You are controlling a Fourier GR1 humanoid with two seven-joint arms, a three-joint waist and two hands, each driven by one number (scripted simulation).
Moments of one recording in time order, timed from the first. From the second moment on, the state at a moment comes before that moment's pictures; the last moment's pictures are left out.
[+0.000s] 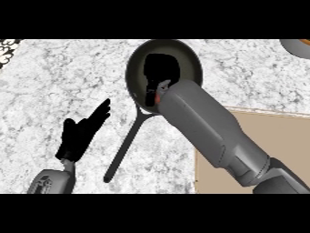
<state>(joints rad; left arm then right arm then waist) -0.13 0.09 -0.08 -1.38 -0.03 -0.19 0.16 -1.12 0.00 0.50 -0.75 0.55 0.16 0.75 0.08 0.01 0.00</state>
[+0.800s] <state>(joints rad) -0.10 0.10 -0.06 -1.38 -0.03 -0.17 0.14 -1.09 0.00 0.27 -0.90 0.34 -0.59 0.51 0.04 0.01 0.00</state>
